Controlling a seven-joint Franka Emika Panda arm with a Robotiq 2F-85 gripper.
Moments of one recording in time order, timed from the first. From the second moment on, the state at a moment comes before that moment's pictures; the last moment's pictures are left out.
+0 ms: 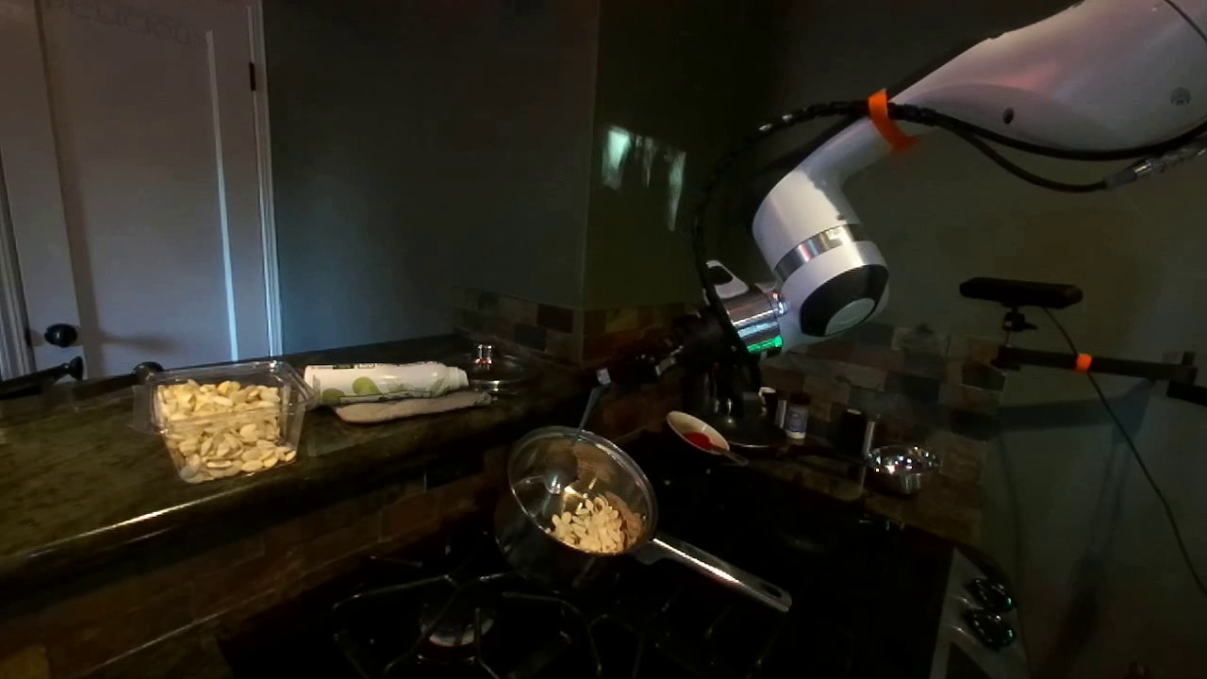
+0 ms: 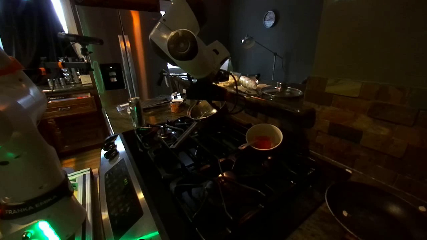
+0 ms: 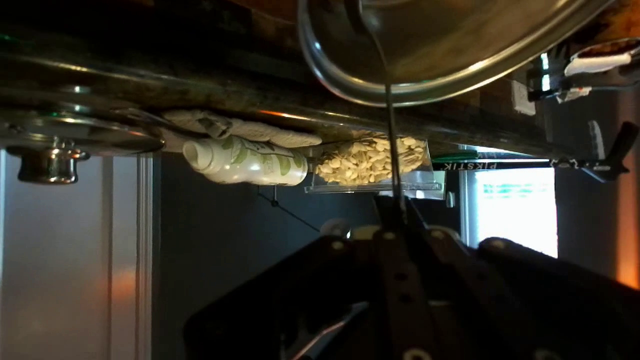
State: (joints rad) arm -0.08 -0.21 -0.01 -2.47 1.73 2.39 -2.19
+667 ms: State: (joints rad) arm -0.09 -0.23 0.01 -2.52 1.39 2.63 -2.24
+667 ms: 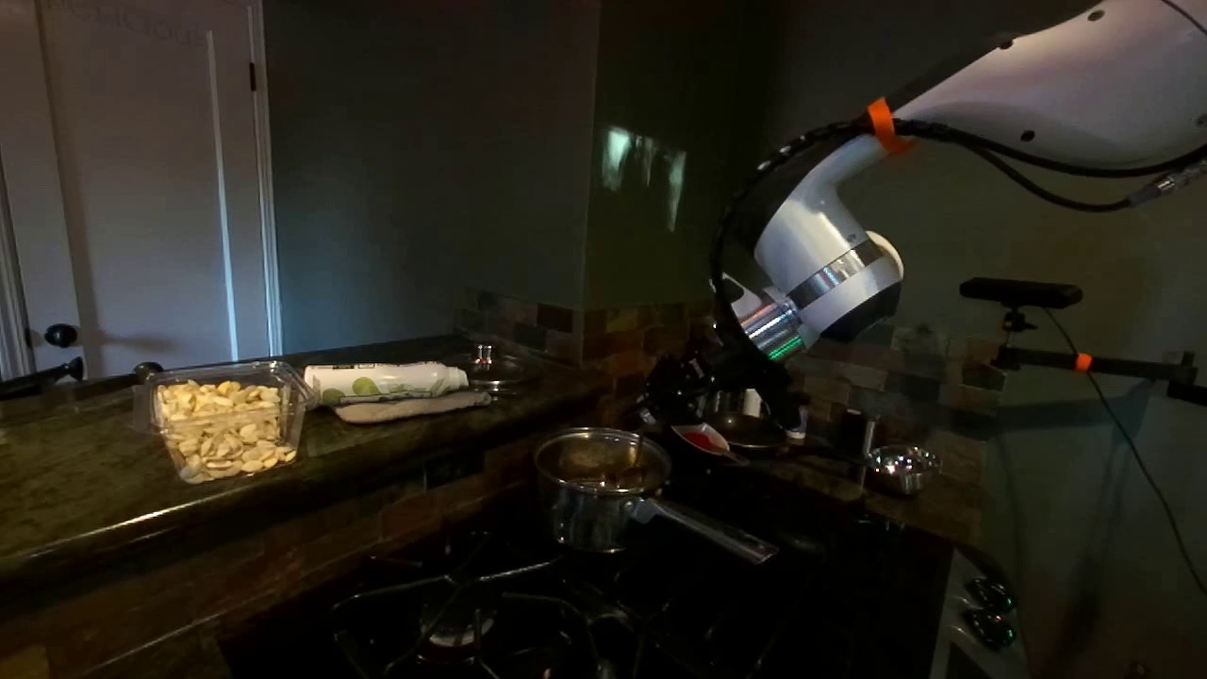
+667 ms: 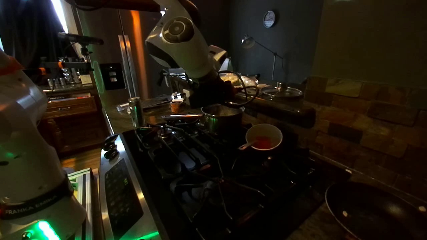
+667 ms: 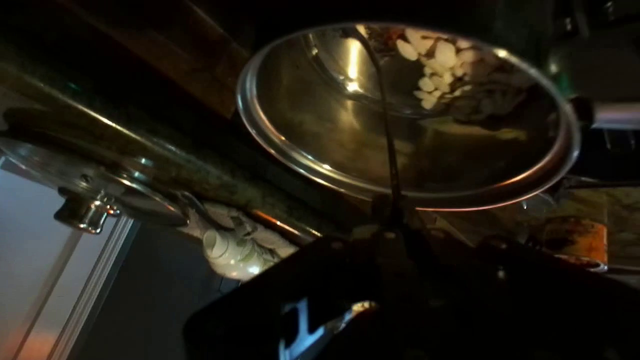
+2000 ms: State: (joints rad) arm -0.04 -0.26 -0.07 -2.49 1.38 2.29 -1.58
